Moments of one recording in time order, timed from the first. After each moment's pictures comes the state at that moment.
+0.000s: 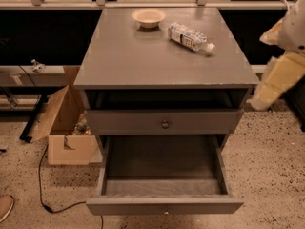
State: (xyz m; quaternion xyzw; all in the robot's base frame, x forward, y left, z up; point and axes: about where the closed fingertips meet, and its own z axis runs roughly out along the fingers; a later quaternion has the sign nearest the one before) arm 0.477 -0.220 0.975 -0.57 0.80 -0.02 0.20
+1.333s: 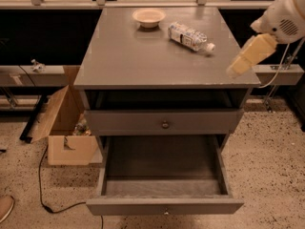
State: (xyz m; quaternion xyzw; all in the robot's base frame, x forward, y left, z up) arm 0.573 -0.221 0.966 -0.48 0.82 0.04 0.29
